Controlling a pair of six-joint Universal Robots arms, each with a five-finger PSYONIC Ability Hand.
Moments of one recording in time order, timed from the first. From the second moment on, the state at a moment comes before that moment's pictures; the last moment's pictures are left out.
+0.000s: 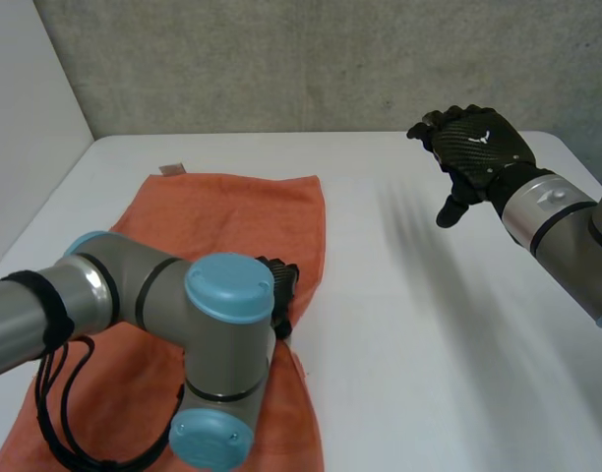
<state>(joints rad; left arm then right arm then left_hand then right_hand) 3.92 -2.31 -1.32 3.24 -1.91 3.26 1.86 -1.26 1.44 -0.12 1.27 2.77 0.79 0.78 0.77 0.77 0.59 0.20 0.22 0.21 0.23 0.06</state>
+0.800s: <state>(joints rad) 3.92 -2.03 -1.47 3.29 -1.90 3.29 1.90 -0.92 1.25 -0.08 1.20 2.78 0.68 0.67 0.67 0.67 0.49 0.20 0.22 0.21 0.23 0.06</state>
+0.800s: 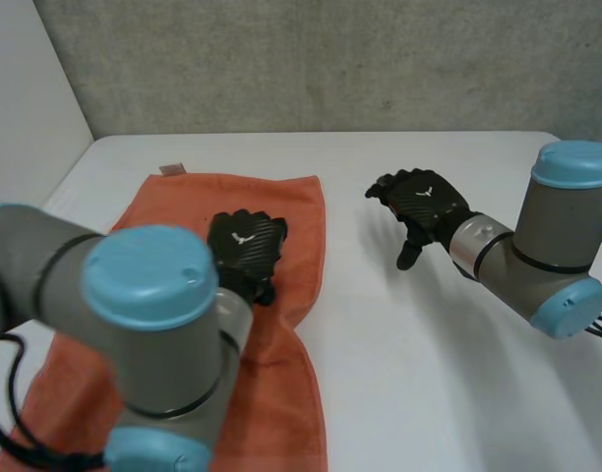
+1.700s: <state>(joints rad) 3.94 -2.30 -1.33 3.18 -1.98 3.22 1.90 -0.97 1.32 -0.08 1.23 2.77 0.81 0.77 0.77 0.77 0.59 0.20 0.22 0.21 0.23 0.06</state>
